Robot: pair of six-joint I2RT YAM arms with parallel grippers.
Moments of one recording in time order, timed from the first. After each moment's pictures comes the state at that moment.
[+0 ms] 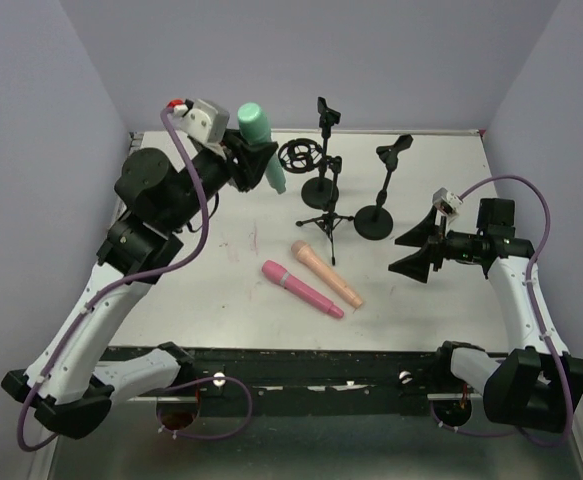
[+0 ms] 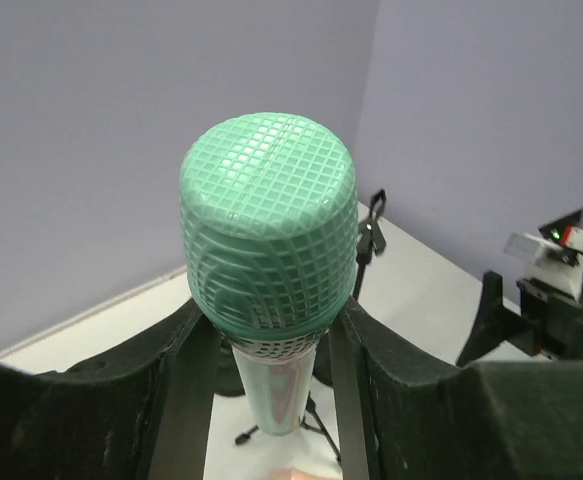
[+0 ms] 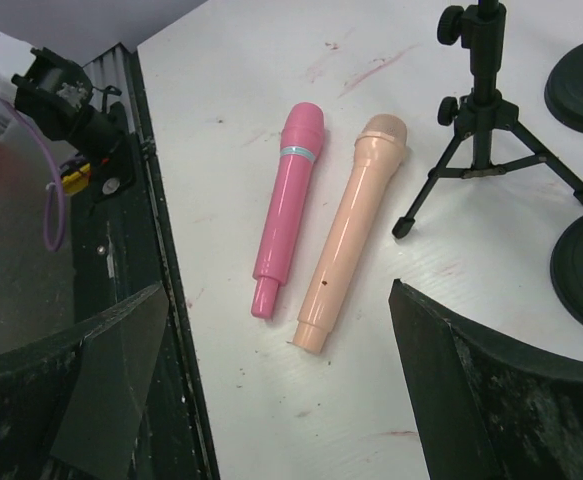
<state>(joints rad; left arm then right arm) -0.63 1.01 1.37 -0.18 0.10 -0.10 -0.18 1.10 0.84 -0.76 -1.36 -0.65</state>
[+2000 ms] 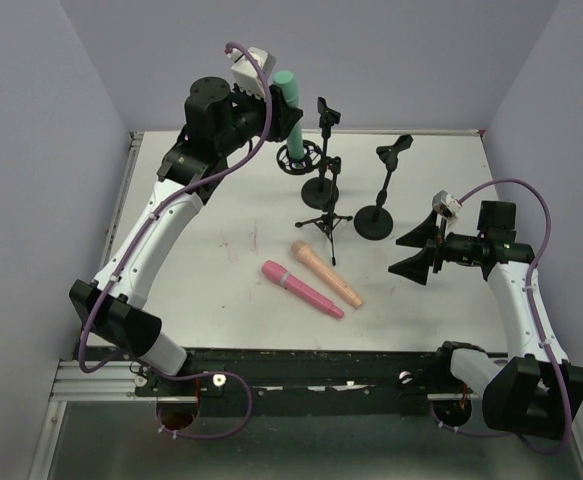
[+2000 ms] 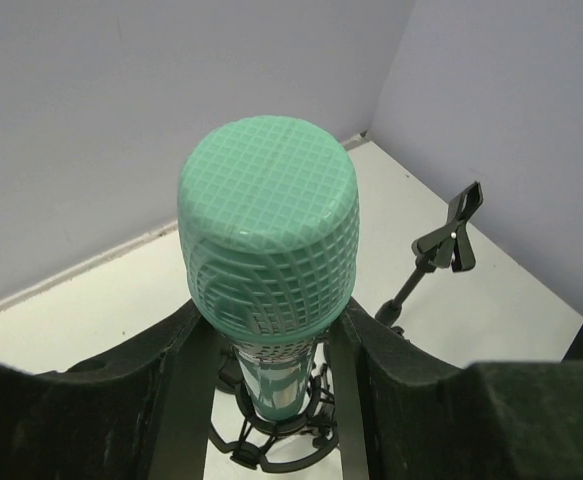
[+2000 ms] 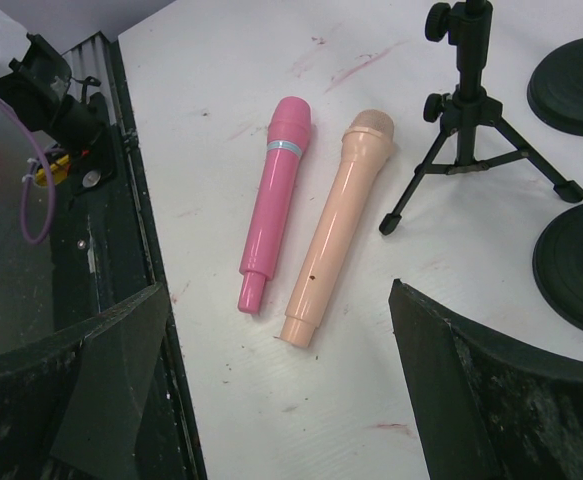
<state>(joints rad) -0.46 1.54 1.73 -0.23 0.27 -0.17 -0.18 1.05 0.82 -0.72 -1.32 -0.65</state>
